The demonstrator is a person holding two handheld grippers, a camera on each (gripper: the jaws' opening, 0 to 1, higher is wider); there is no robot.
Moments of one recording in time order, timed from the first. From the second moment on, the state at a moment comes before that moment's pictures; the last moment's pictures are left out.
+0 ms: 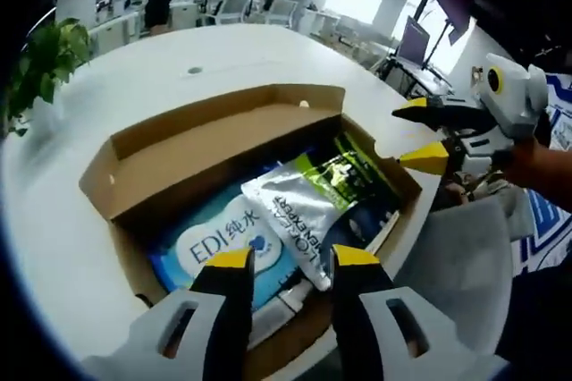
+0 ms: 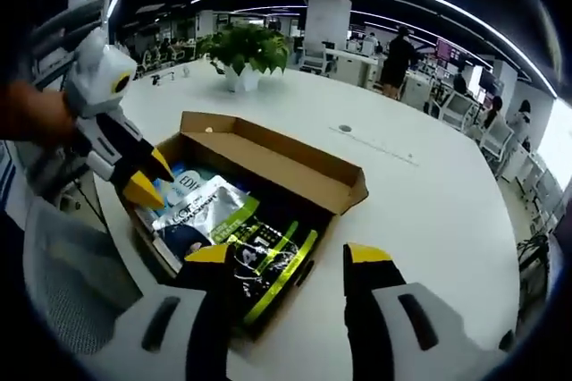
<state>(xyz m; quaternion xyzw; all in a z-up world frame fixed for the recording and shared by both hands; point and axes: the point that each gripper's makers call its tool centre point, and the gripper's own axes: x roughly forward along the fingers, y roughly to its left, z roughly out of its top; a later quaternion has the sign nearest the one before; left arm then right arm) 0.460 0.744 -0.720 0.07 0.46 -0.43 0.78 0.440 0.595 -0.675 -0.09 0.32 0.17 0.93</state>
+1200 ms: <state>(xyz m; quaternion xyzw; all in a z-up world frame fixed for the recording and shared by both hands) 0.460 0.753 -0.737 0.03 0.49 -0.41 0.77 0.434 0.638 -0.683 -0.04 0.30 0.25 0.92</state>
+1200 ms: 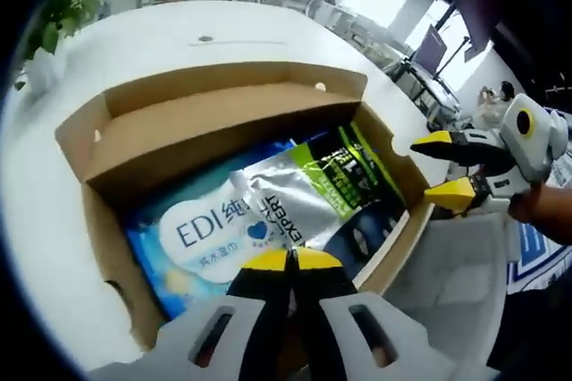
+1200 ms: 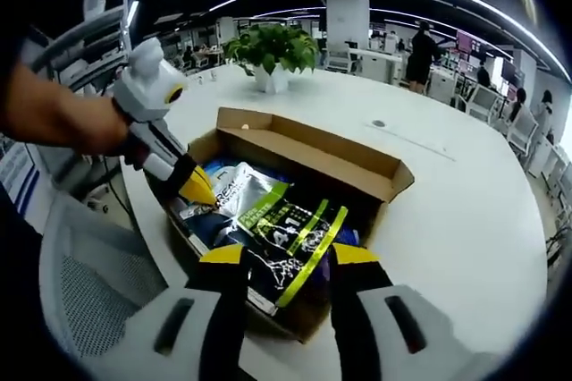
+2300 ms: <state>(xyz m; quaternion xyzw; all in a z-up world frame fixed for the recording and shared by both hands) 0.468 0.758 -0.745 0.00 0.49 -0.41 0.77 0.460 0.636 -0.742 0.13 0.44 0.18 0.87</state>
